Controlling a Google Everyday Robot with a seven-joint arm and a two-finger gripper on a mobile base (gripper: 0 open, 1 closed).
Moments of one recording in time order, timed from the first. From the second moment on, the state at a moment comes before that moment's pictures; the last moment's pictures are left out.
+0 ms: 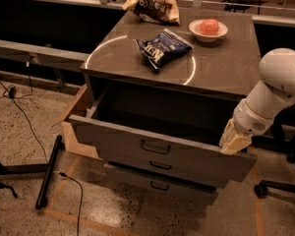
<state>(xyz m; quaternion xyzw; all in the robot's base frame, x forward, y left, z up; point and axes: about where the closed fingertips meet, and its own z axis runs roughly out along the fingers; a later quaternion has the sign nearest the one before) 0.498 -0.242 0.710 -0.65 0.75 0.14 0.07</state>
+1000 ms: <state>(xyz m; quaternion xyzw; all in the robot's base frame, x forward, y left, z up) 0.520 -0.234 0.790 -0.62 0.77 0.12 0.12</state>
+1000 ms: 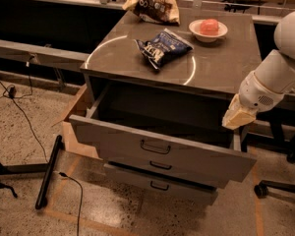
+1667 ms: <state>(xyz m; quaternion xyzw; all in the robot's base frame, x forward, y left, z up) 0.525 -0.220 0.751 -0.63 0.75 0.09 0.17</state>
